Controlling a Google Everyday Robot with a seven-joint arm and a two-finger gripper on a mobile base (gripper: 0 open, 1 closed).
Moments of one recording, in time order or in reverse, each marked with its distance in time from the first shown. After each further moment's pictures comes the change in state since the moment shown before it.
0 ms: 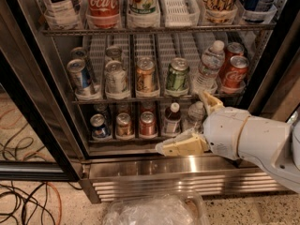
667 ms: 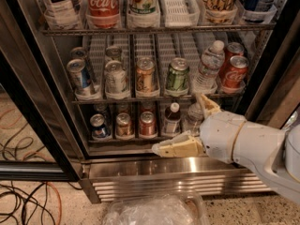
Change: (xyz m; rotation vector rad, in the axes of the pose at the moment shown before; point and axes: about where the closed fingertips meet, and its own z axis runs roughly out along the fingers) arm 0.005 0.005 0.008 0.003 -0.042 0.024
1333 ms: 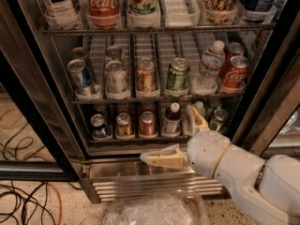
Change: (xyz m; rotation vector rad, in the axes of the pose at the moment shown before) arm 0.024 0.020 0.024 0.041 -0.157 0.047
